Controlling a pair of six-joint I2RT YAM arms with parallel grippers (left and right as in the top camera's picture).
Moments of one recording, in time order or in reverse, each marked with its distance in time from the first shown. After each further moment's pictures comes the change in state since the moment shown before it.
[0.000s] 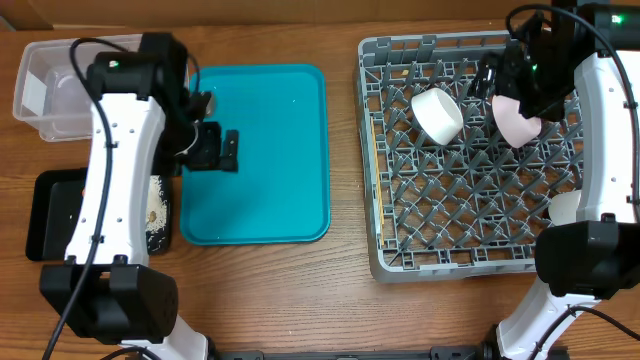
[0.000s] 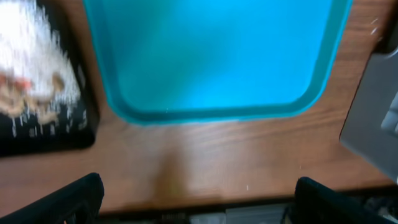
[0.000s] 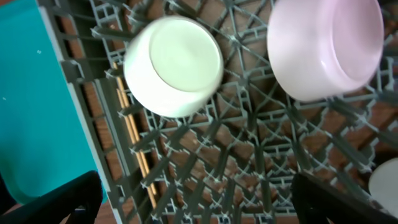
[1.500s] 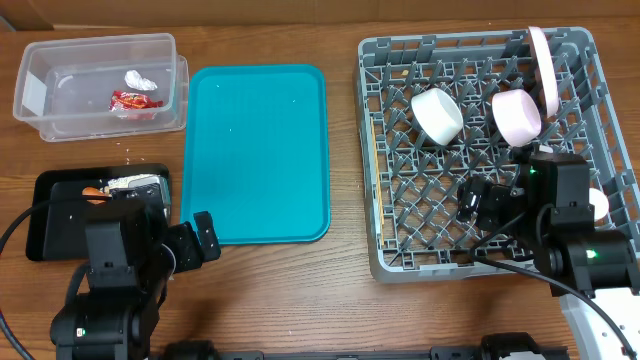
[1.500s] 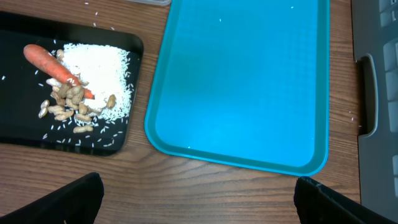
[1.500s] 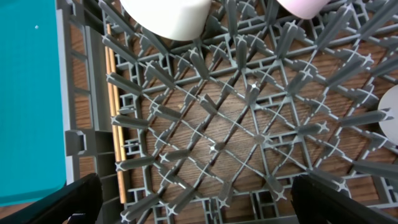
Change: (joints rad) left arm 0.037 -1.011 -0.823 0.542 -0.118 -0.174; right arm 0.153 -0.988 -1.177 0.576 0.166 0.127
